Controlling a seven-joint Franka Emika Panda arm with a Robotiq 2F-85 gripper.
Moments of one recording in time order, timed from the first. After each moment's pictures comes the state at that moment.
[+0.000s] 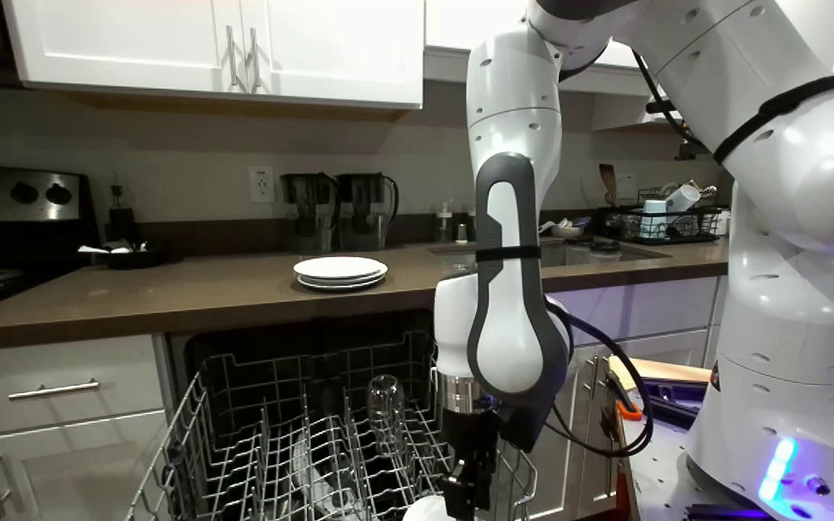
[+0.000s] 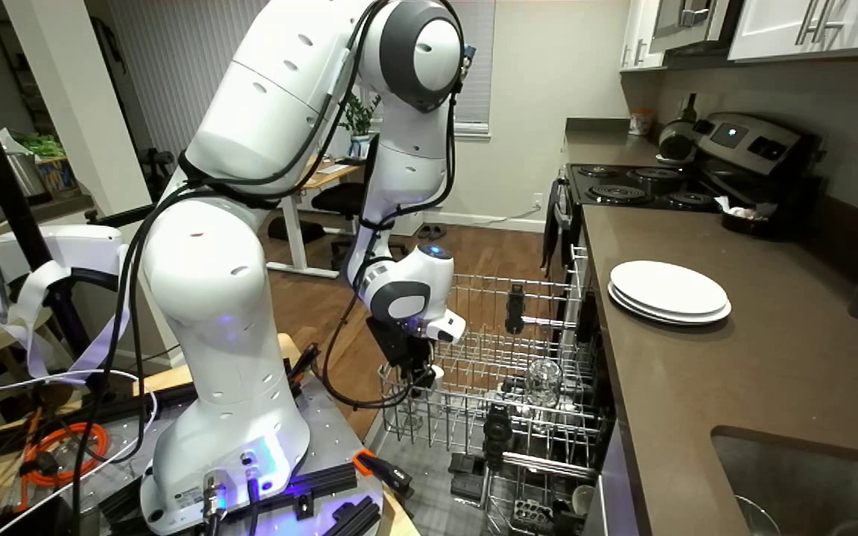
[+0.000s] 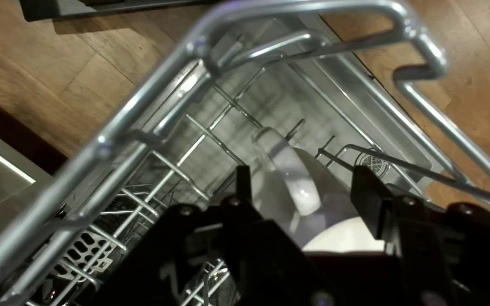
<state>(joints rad) -0.10 0.62 0.27 -2.69 0.20 3.20 0.07</state>
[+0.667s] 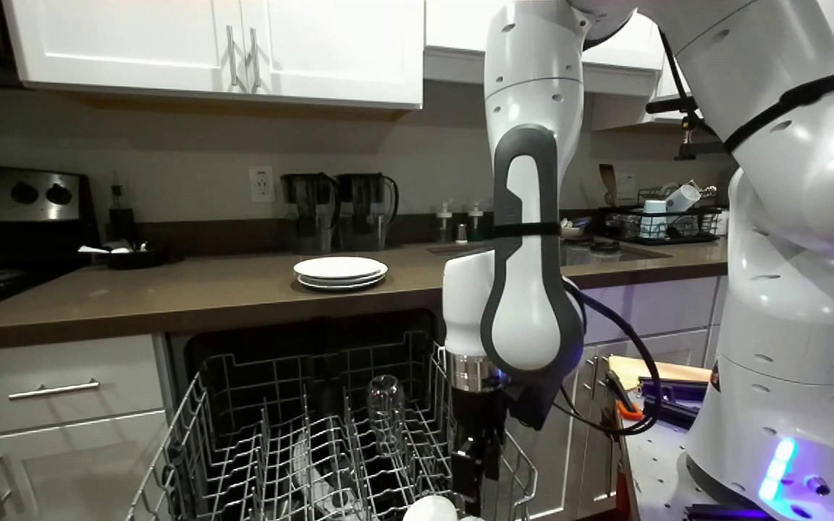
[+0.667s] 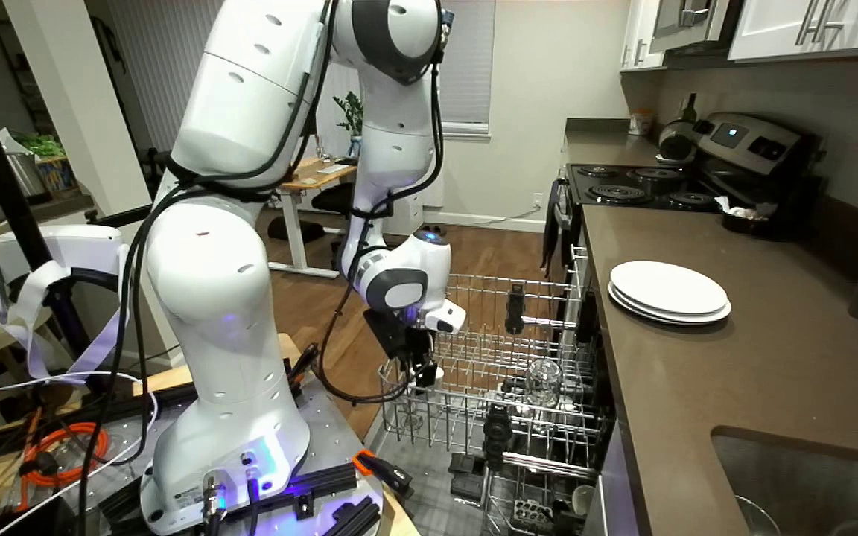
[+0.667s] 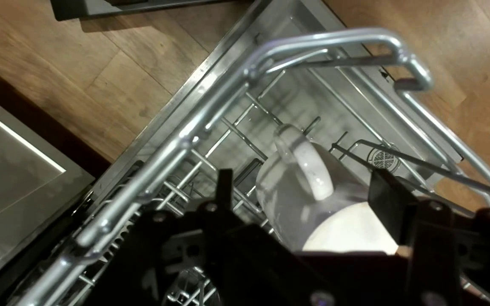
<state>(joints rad) -0.05 0.48 0.23 -2.77 0.20 3.16 0.09</state>
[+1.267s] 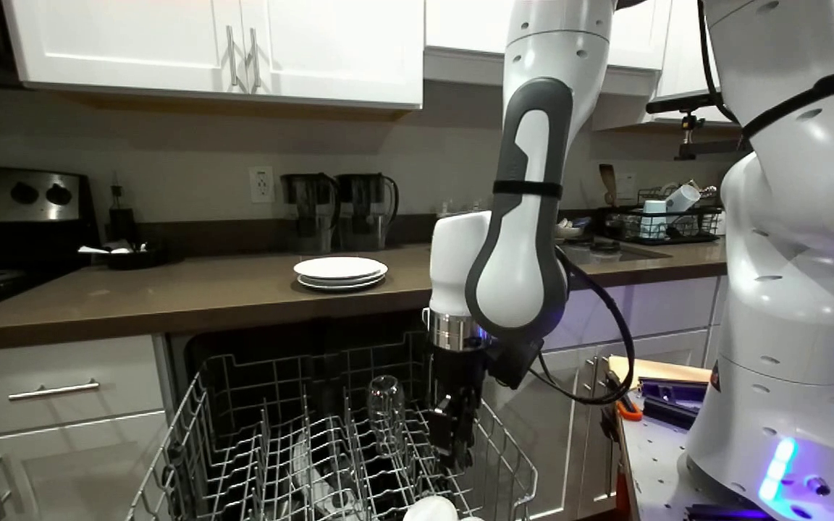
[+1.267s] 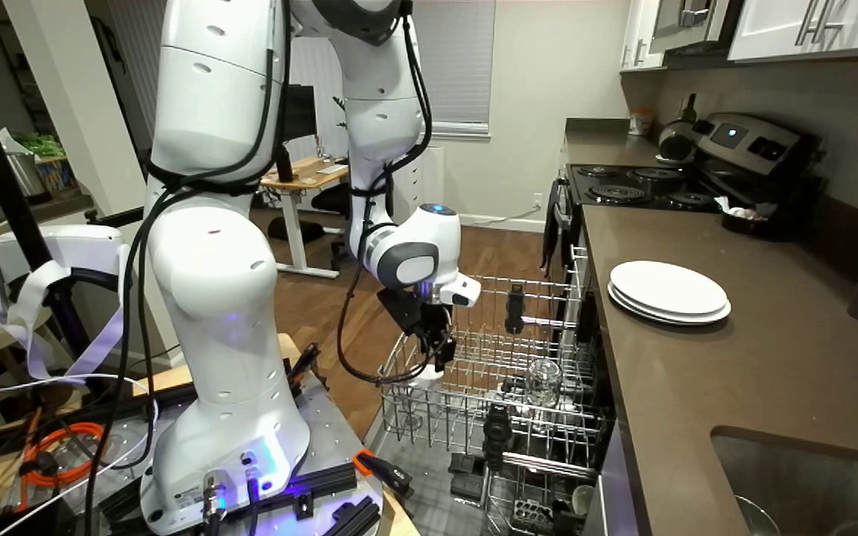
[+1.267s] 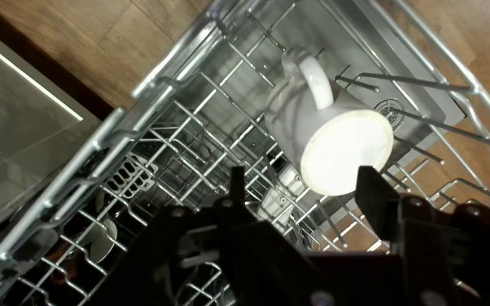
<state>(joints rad) 0.04 0.32 0.12 -2.77 0.20 3.09 0.09</state>
